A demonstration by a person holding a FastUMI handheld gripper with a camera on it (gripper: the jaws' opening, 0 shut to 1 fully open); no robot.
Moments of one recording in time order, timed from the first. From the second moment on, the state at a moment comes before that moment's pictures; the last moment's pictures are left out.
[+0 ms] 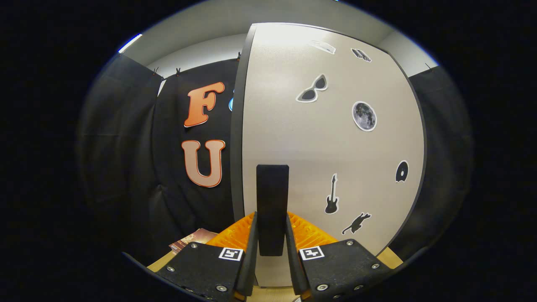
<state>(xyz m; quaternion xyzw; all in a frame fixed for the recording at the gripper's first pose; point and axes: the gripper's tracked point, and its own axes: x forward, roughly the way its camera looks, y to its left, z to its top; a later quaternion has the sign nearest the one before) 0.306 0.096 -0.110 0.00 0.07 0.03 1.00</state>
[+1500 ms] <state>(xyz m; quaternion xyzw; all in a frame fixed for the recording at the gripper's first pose) 0.151 0.004 -0.093 0.03 0.04 0.07 1.00</state>
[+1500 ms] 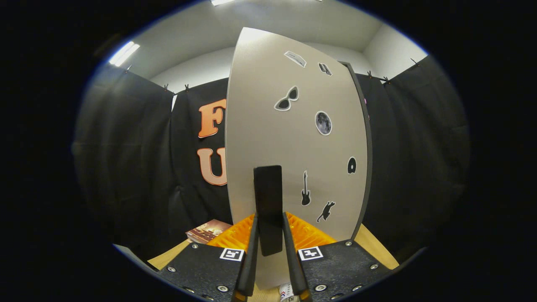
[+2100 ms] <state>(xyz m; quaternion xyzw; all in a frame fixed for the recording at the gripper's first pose) 0.105 -0.050 -0.086 0.04 0.04 0.06 1.00</state>
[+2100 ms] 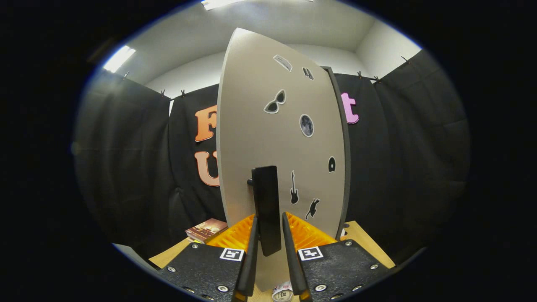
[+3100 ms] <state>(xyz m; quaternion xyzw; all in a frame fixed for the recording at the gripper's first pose) 0.050 -0.153 -0.084 0.03 0.04 -0.02 1.00</state>
